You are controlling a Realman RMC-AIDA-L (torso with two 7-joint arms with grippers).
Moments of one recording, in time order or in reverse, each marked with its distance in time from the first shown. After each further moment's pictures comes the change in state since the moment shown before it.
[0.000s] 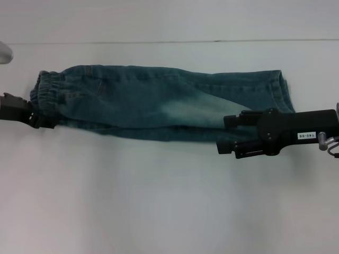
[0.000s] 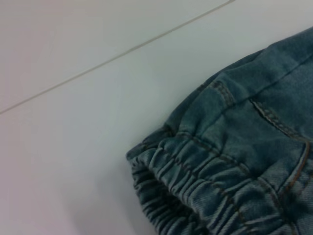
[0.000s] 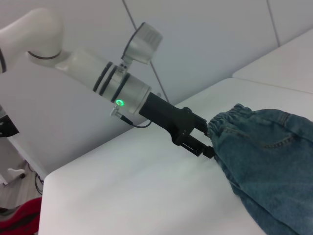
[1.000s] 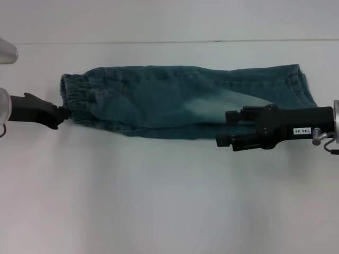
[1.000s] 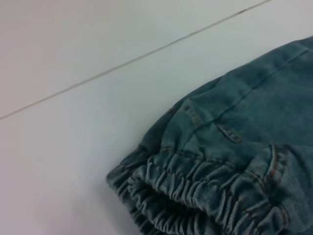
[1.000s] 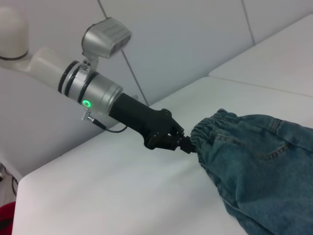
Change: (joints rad) left arm 0.020 -0.008 -0.018 0.014 -0.170 0.113 0.114; right arm 0.004 0.003 -0.005 0.014 0.000 0.076 0.006
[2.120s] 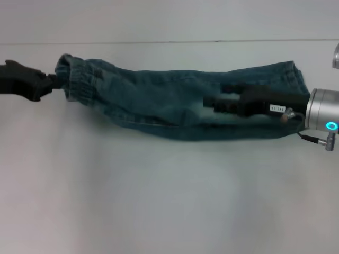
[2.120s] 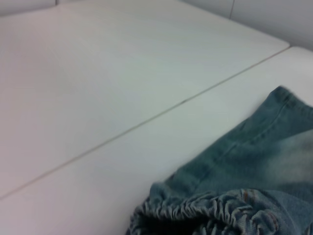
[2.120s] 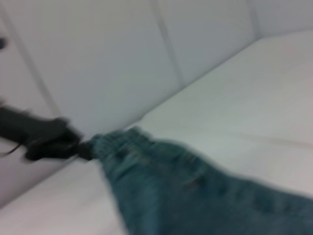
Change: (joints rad) left arm 0.021 0.030 -0.162 0.228 -0.144 0.357 0.054; right arm 0.018 0.054 0.012 0.129 0.170 0.301 -0.082
